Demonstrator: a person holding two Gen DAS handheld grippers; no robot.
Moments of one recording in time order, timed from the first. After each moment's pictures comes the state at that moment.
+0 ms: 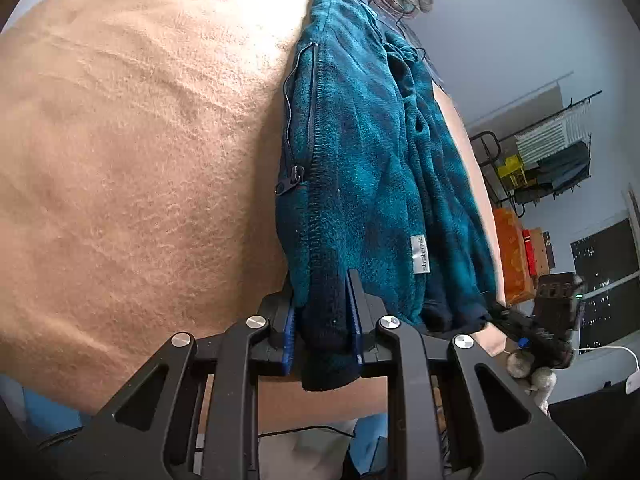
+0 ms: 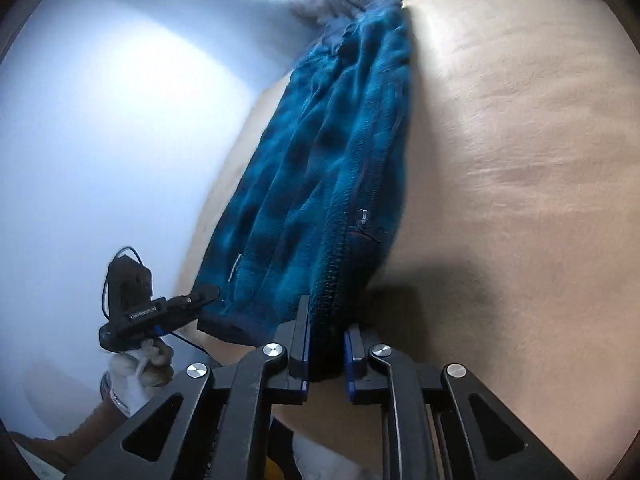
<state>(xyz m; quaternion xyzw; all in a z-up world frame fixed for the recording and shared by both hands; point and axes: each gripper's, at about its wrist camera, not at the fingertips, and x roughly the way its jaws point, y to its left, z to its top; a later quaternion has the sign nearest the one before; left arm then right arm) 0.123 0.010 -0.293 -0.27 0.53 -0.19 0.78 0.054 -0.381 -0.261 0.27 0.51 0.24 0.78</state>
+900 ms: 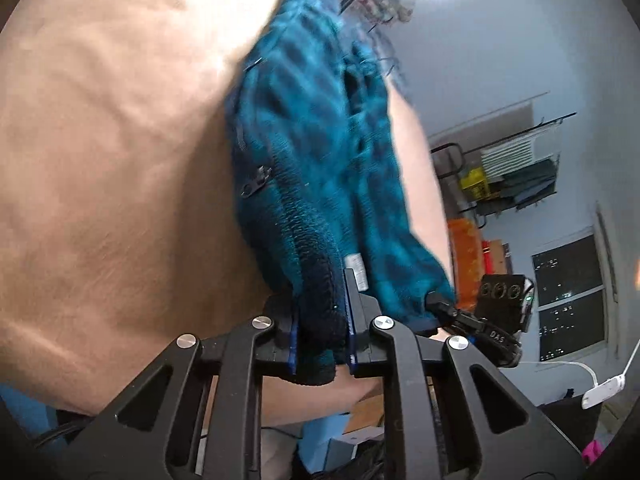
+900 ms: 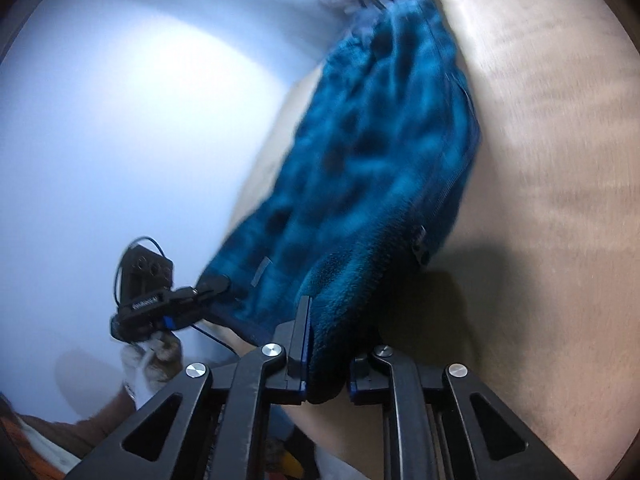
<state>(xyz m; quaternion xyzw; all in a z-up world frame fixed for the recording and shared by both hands) 0.145 -0.003 -0.252 -0.33 0.51 -0.24 0.75 0.092 -0.375 -0.243 0.32 0.47 0.34 0.75</state>
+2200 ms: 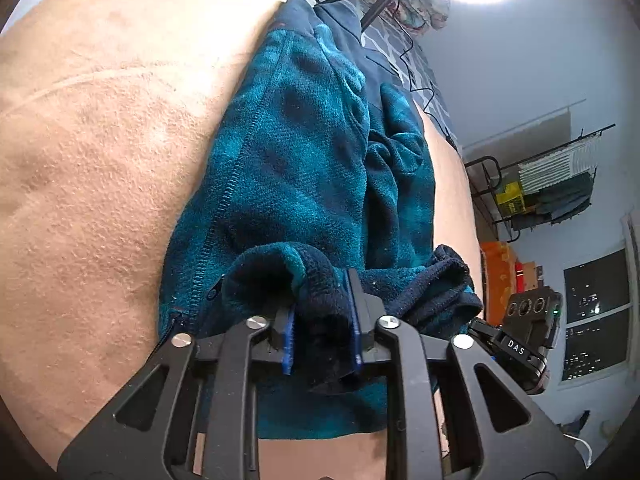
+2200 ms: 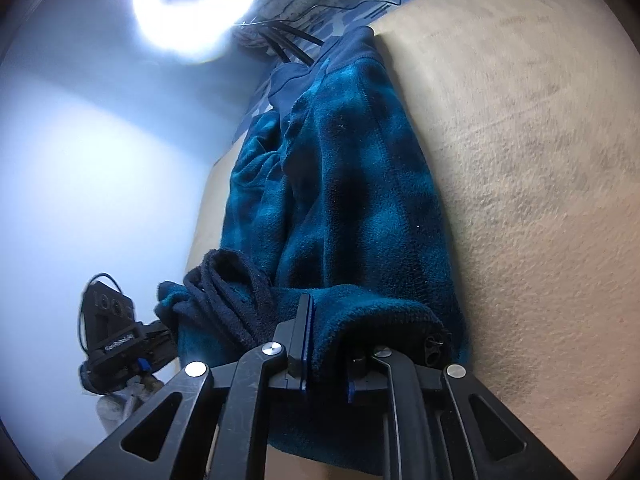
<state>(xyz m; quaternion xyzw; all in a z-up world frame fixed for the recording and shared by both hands) 0.358 -0.046 -0.265 -0.30 0.54 -0.20 0.76 0.279 -0.386 -0.256 0.37 0.50 0.21 0.76</state>
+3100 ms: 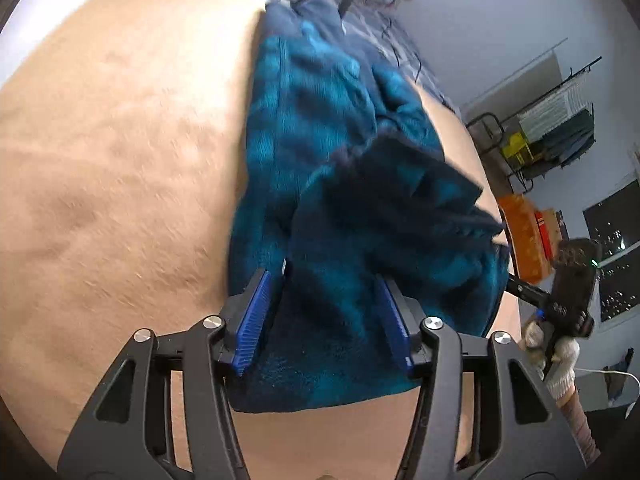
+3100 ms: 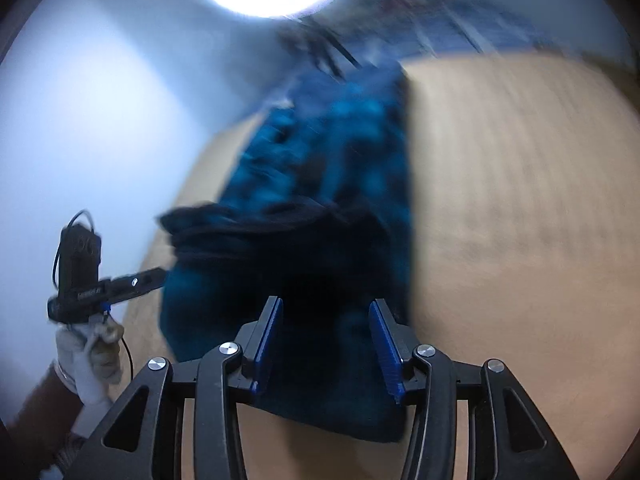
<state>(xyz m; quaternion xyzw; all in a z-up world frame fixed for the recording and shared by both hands) 0.346 -0.026 -0.264 -0.19 0.54 -0.23 0.78 0.251 -0.401 -0.238 0.23 0.52 0.20 0.80</state>
